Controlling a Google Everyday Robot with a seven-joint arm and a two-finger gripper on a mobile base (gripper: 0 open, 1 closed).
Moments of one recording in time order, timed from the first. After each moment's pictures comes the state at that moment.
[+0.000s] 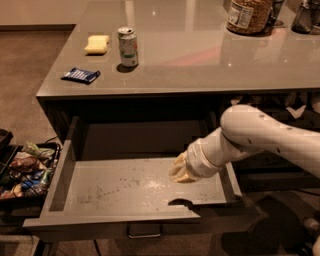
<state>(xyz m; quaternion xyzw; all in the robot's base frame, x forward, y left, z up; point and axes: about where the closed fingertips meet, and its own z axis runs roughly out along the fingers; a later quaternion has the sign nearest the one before) 0.467 -0.055 0.674 -0.71 0.63 0.18 0.25</state>
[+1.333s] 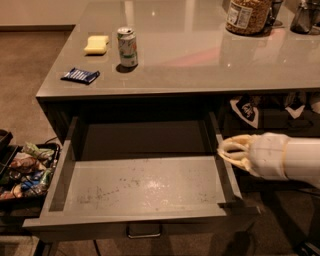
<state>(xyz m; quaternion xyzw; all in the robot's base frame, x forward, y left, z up) 0.473 -0.169 0.789 -0.57 0.67 0.07 0.47</state>
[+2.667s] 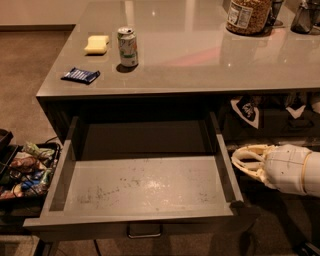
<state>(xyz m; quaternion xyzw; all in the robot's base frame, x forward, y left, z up) 0.445 -0.205 0.790 -0.54 0.69 0.05 0.48</state>
